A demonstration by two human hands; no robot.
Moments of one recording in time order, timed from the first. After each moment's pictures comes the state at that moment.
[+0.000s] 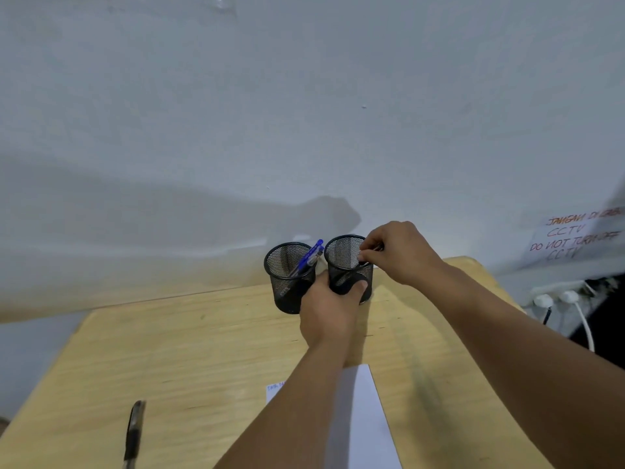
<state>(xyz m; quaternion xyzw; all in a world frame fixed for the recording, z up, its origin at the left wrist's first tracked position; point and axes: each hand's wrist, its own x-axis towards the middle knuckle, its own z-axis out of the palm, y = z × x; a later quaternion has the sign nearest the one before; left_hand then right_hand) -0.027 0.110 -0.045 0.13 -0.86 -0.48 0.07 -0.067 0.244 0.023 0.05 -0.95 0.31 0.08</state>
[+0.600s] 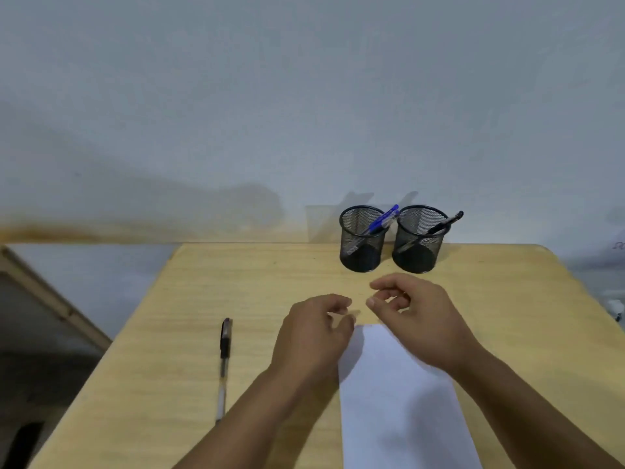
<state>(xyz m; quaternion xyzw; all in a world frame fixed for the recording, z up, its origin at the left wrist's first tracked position) 0.094 -0.026 -0.036 0.02 -0.91 -0.41 0.03 0.076 0.146 -0.009 0.07 -0.89 0.45 0.01</state>
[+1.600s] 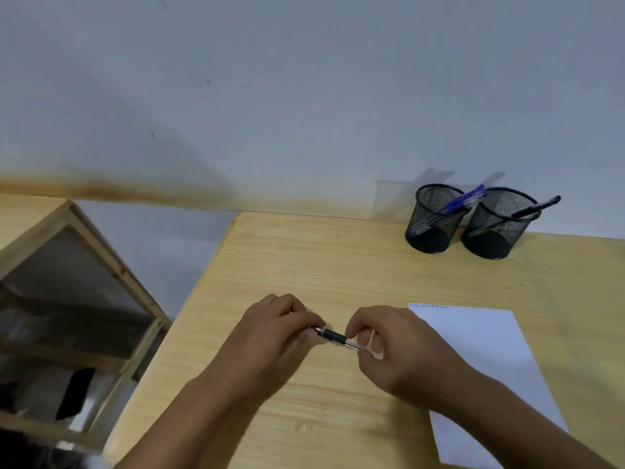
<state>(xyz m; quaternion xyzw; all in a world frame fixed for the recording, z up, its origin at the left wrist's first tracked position) 0.154 -0.200 -0.059 -0.15 -0.96 -0.23 0.07 0.129 0.028 -0.027 0.25 -0.92 0.28 -0.11</state>
